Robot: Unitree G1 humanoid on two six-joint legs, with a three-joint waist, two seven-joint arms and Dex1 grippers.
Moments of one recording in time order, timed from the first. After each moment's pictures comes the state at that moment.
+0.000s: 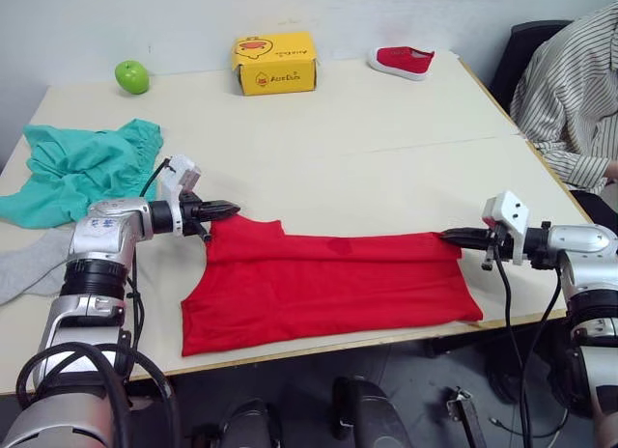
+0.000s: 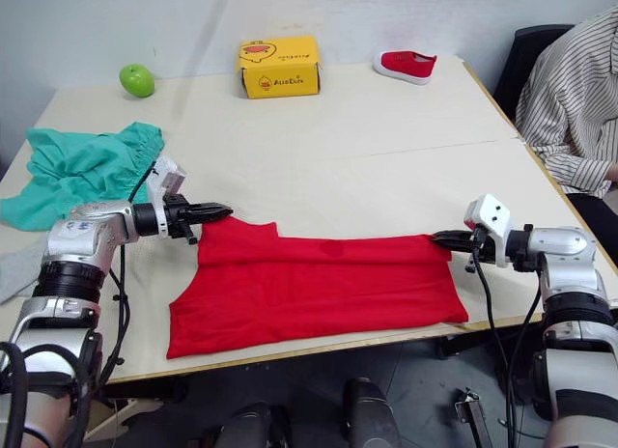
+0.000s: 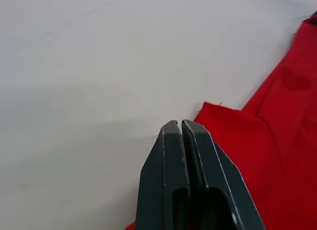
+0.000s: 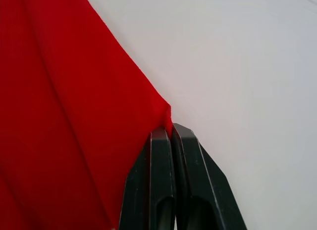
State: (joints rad) left arm -0.78 0.66 0.04 0.58 -0.29 0.43 -1.09; right arm -0.70 -0.78 -0.07 0.90 0.14 -0.28 1.34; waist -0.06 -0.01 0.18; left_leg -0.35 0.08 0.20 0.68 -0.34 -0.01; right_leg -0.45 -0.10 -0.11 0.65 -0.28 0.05
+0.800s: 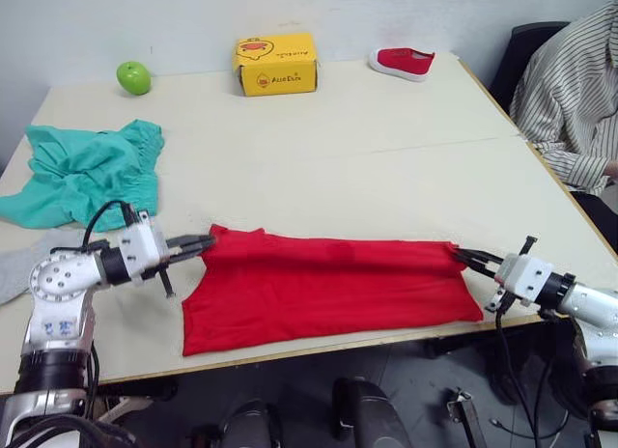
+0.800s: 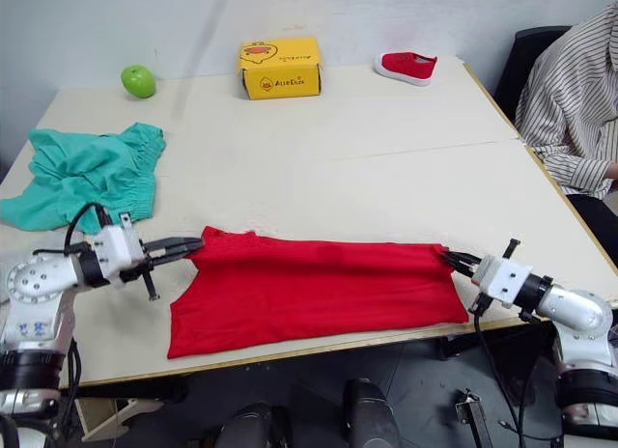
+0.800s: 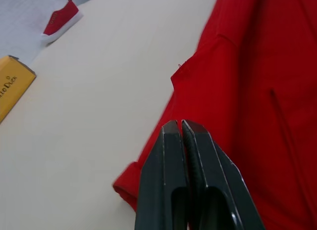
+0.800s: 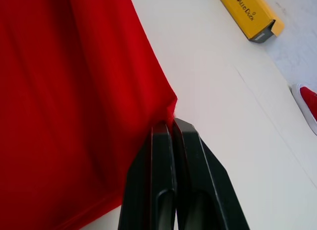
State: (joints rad) left arm -0.21 0.72 0.21 0.21 -0.22 -0.45 -1.11; right arm -0.21 -0.76 -0.18 0.58 0.08 -0.89 0.95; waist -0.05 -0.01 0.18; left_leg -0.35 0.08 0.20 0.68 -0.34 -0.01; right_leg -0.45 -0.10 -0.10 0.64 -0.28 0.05
